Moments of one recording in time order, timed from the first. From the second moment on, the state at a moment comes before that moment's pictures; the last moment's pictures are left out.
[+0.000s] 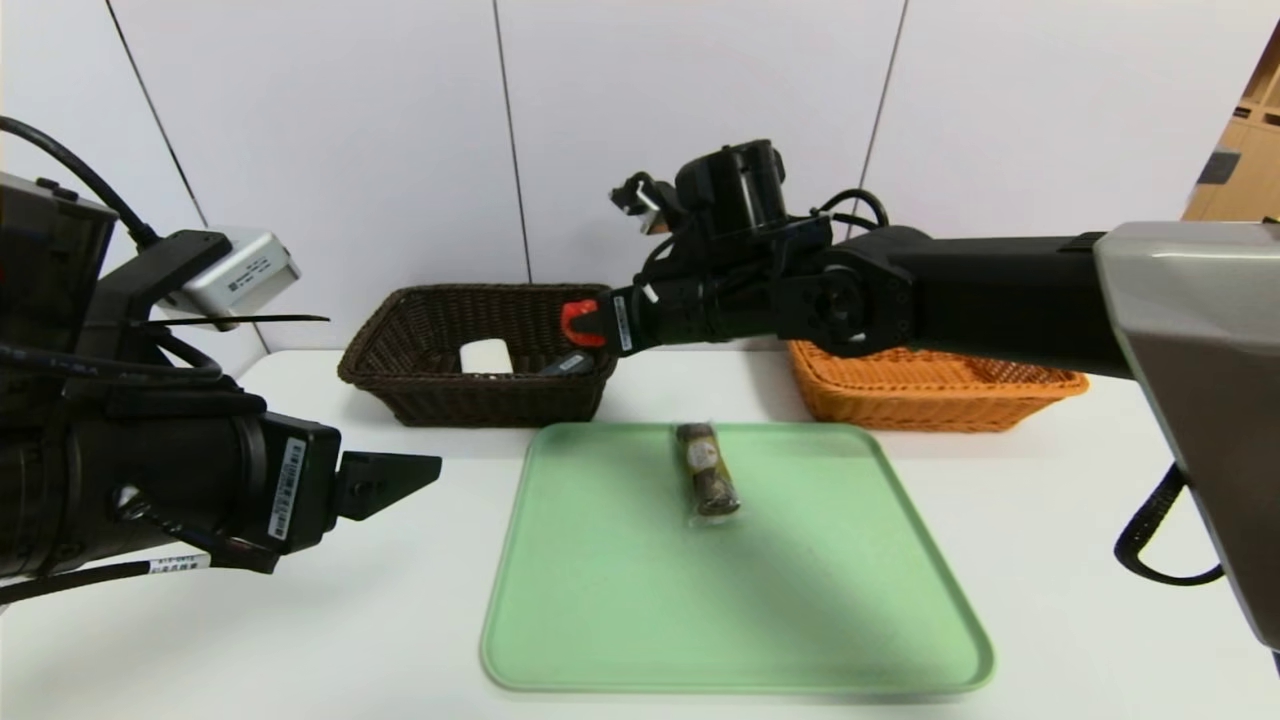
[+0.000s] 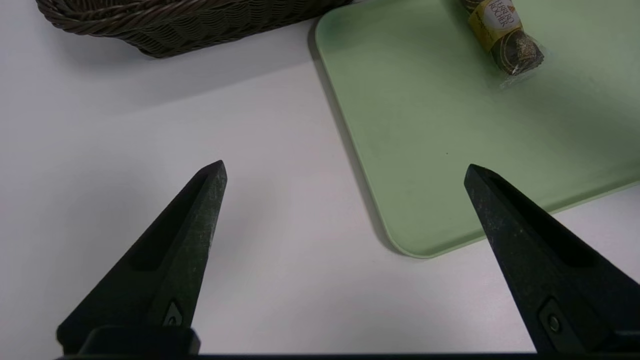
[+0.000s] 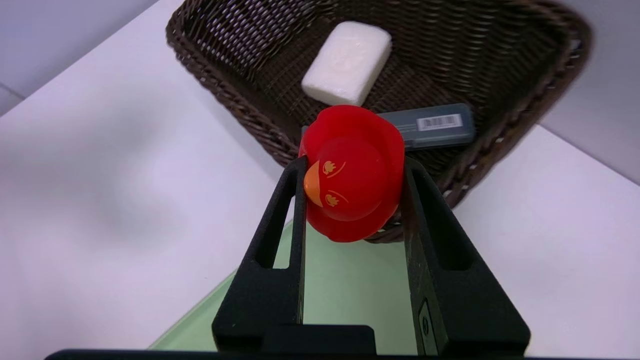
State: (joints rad) left arm -0.59 1.25 -1.01 0.32 0.19 -0.19; right arm 0.65 2.23 -1.96 0.11 0.26 0.05
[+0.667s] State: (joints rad) left arm -0.59 1.25 -0.97 0.27 0.19 -0.19; right arm 0.65 2.28 -1.96 -0.01 0.36 -0.05
